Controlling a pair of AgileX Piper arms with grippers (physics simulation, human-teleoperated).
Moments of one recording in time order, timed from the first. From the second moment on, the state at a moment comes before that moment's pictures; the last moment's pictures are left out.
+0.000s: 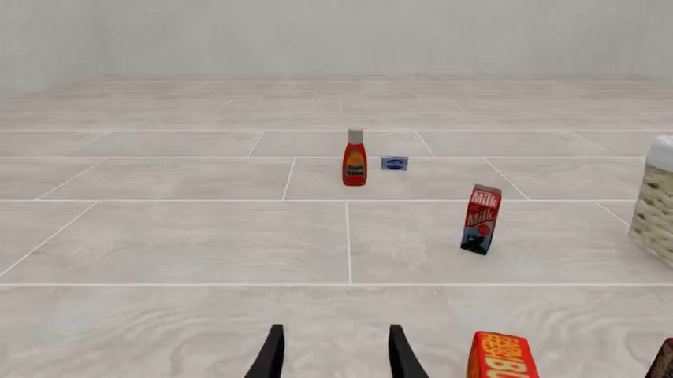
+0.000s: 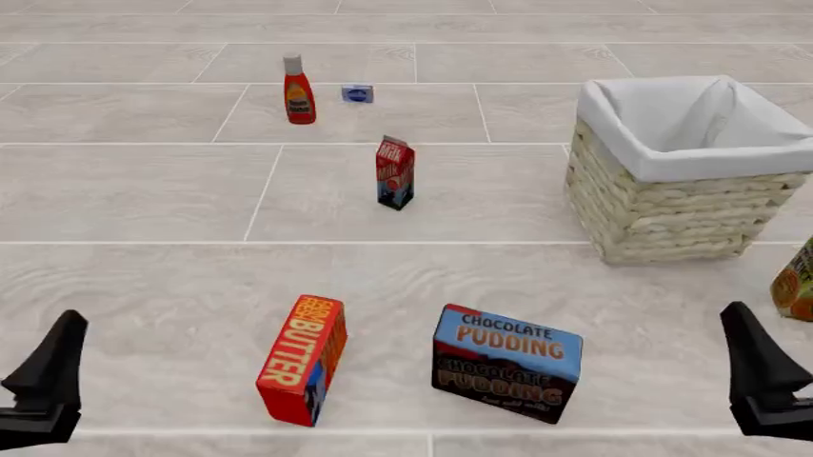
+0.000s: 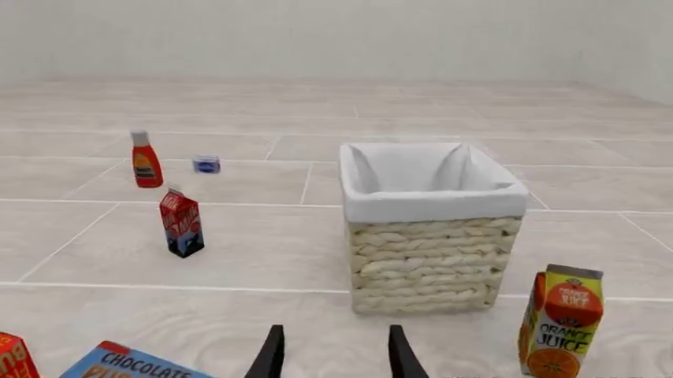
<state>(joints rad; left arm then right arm) 0.00 0.00 0.00 0.00 0.00 0.03 0.06 -0.02 -0.05 -0.01</state>
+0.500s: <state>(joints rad) 0.00 0.01 0.00 0.00 0.00 0.18 0.71 -0.27 -0.40 -0.10</state>
